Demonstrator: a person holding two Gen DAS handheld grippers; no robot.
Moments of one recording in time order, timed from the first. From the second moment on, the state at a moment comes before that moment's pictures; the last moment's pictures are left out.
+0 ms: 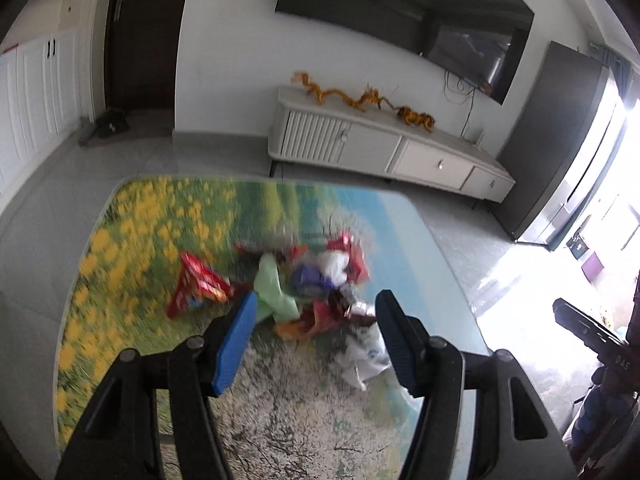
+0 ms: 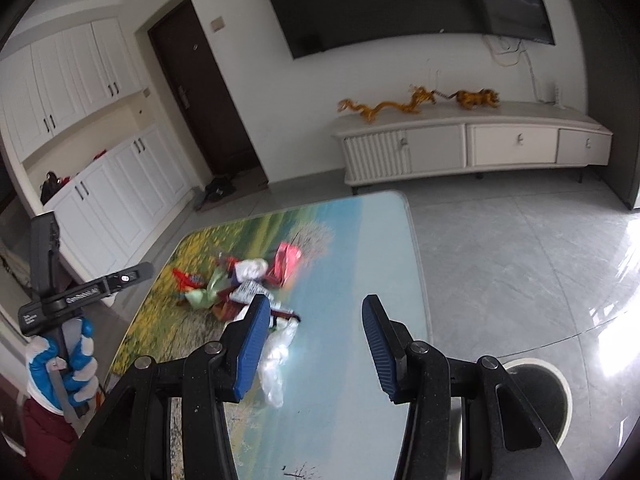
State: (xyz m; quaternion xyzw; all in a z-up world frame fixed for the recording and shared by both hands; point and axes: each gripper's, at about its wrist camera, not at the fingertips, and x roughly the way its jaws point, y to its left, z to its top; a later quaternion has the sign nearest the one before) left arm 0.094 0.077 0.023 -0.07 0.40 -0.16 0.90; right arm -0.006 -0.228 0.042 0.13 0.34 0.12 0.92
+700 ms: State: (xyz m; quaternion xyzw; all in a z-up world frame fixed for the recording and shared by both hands) left arm 0.143 0.048 -0.085 -0.05 0.49 -0.19 0.85; right arm 0.047 -0.164 -0.063 0.09 0.46 0.23 0.85
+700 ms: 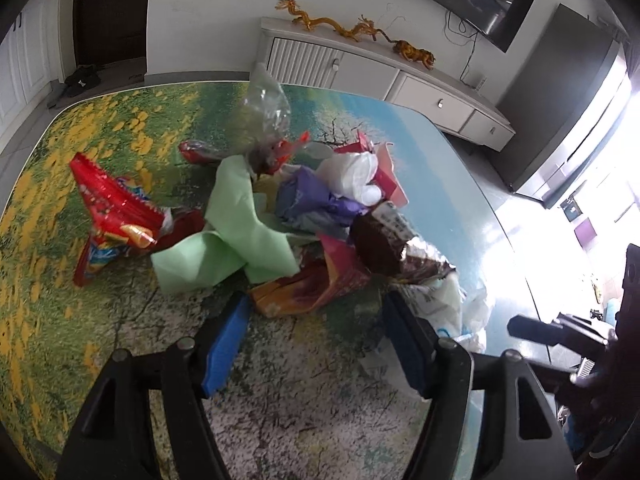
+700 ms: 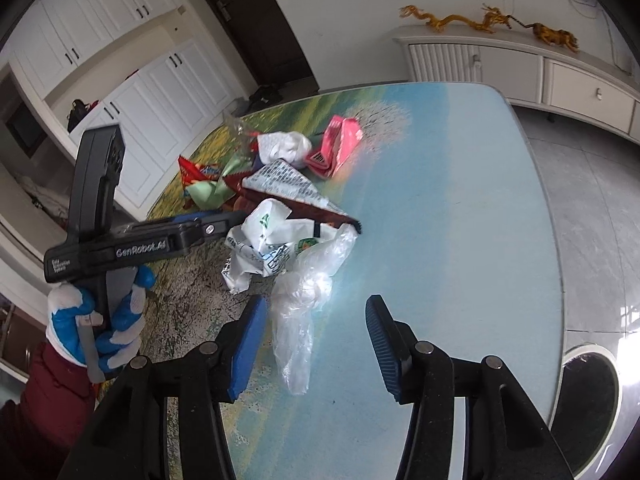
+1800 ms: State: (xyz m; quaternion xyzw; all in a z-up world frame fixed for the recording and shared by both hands) left arm 0.141 0.043 -0.093 -0.09 0.47 -0.18 0.86; right arm 0.045 -0.148 -0.074 0.05 0.47 0.24 0.85
